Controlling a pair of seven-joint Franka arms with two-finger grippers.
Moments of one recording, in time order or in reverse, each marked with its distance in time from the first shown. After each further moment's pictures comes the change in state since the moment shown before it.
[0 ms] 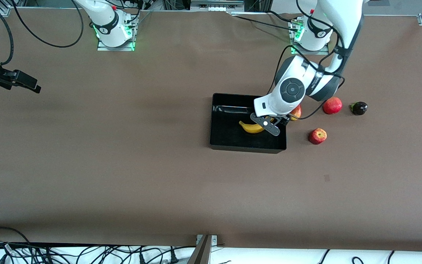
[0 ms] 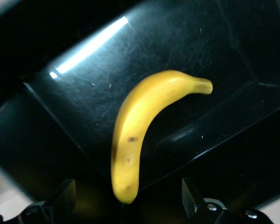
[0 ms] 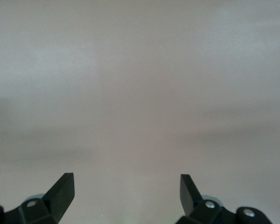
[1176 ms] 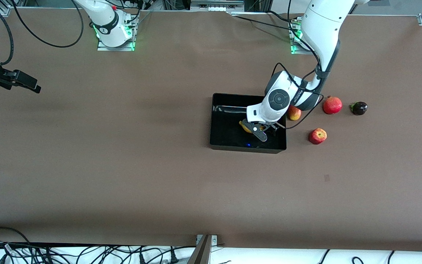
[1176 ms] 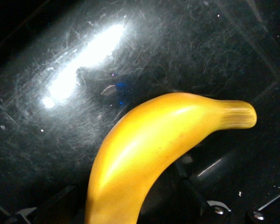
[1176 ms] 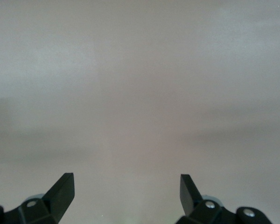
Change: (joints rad) left arm -0.026 0.176 0.003 -0.012 0.000 0.284 0.090; right arm 0.000 0.000 0.000 0.000 0.000 0.000 0.000
